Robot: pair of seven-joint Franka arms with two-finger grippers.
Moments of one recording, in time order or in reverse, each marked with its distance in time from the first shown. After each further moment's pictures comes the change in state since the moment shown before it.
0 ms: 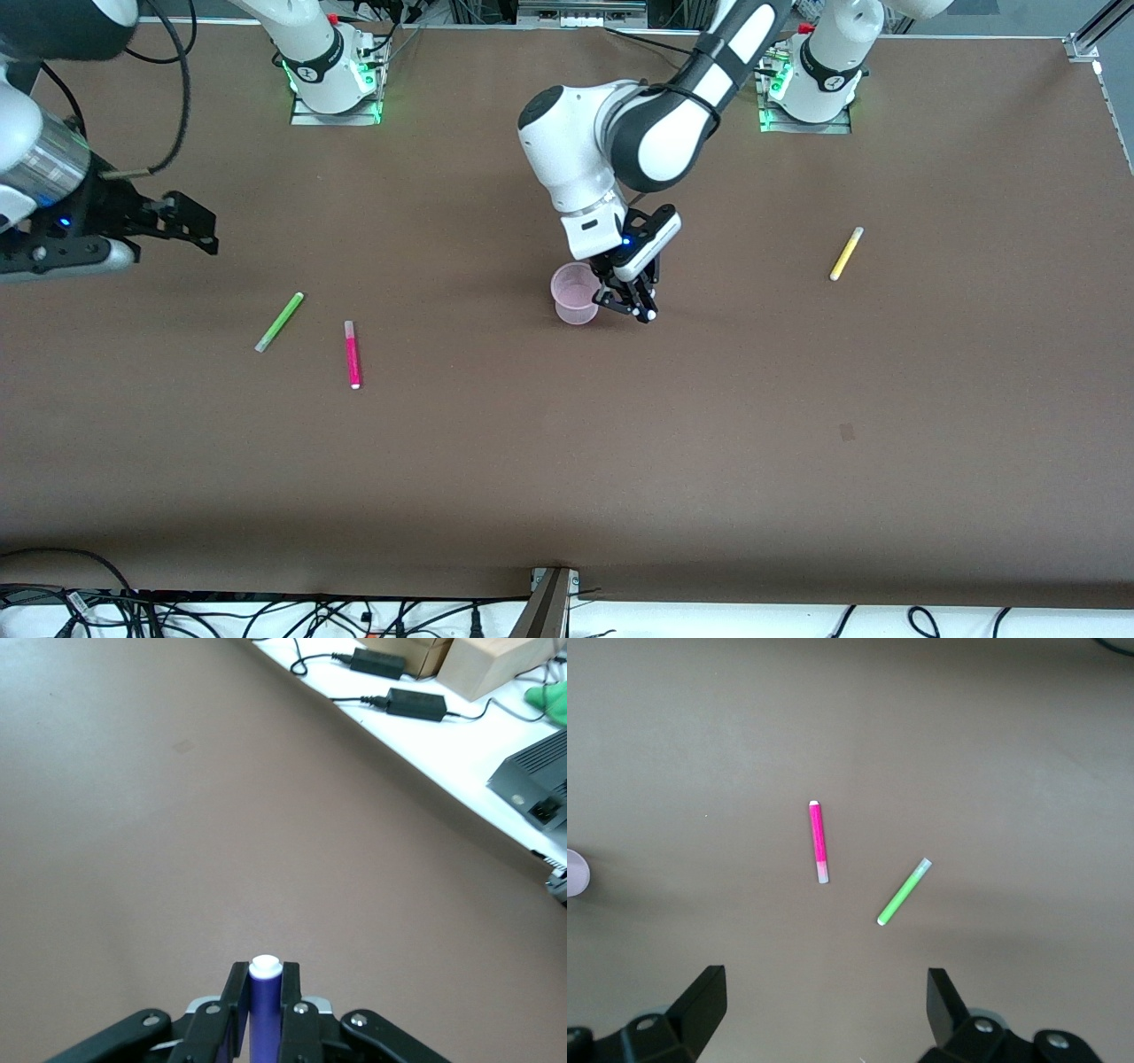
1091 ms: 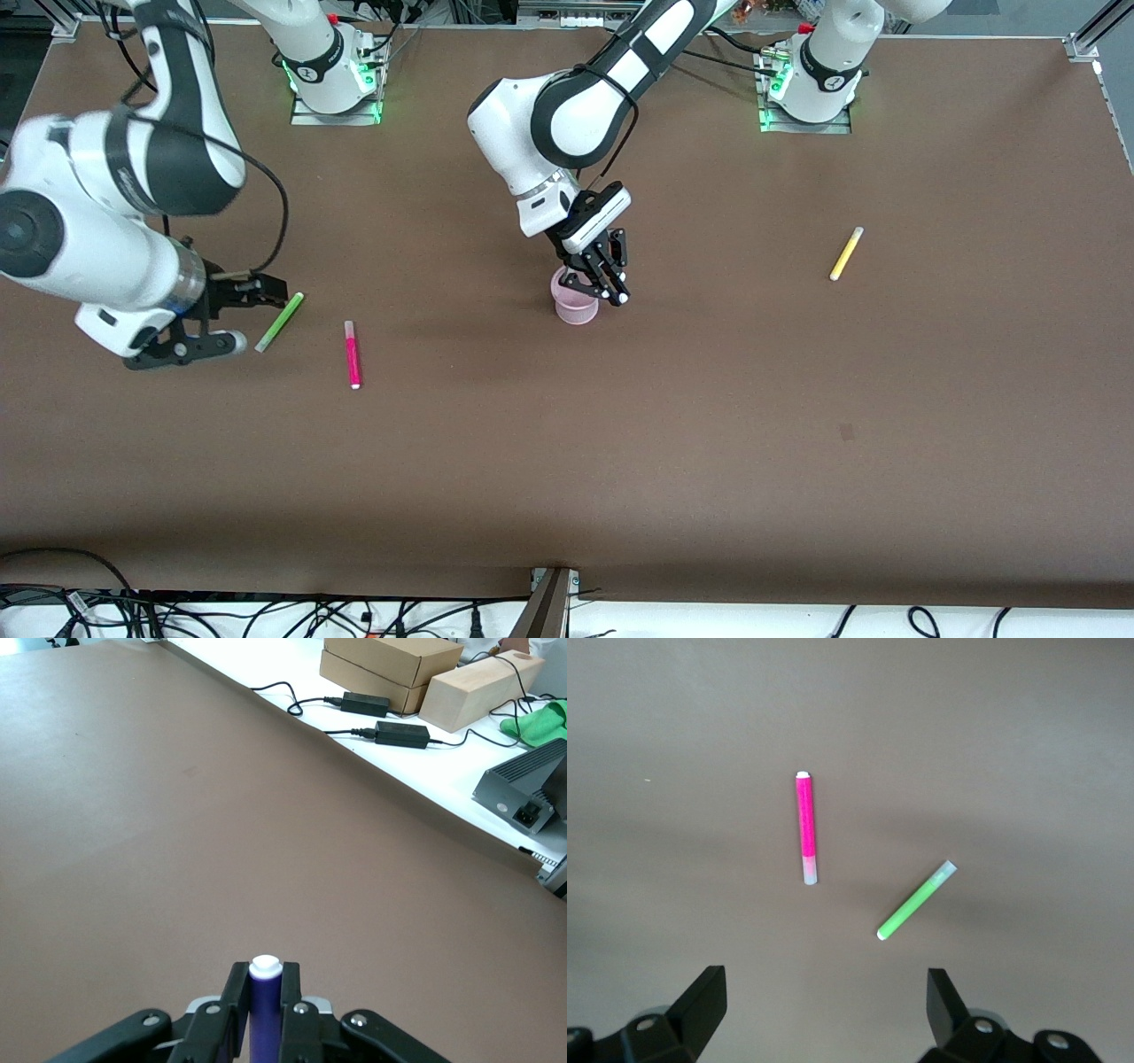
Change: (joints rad) left arm -0.136 0.124 0.015 0.115 0.081 -0.168 -0.074; right arm 0.012 0.245 -0.003 -0.023 0.004 0.090 -0.068
